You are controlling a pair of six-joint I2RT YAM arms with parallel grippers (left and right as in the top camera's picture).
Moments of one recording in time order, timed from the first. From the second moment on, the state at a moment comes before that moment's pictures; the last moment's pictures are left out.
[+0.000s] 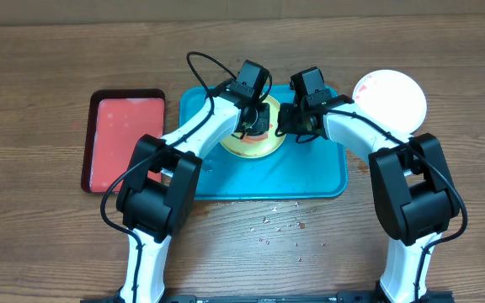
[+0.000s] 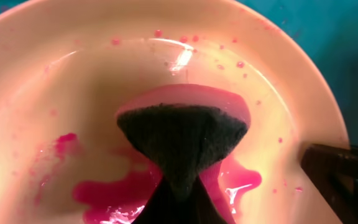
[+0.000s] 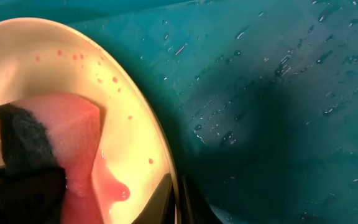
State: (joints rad) left arm -0.47 2.19 1.60 -0.59 0.04 -0.42; right arm 0.35 2.07 1.35 -0.39 -0.14 0.46
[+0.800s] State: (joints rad) left arm -0.17 1.83 1.68 -0.84 -0.22 -0.43; right arm 0.37 2.07 1.36 -0.40 -0.21 0.45
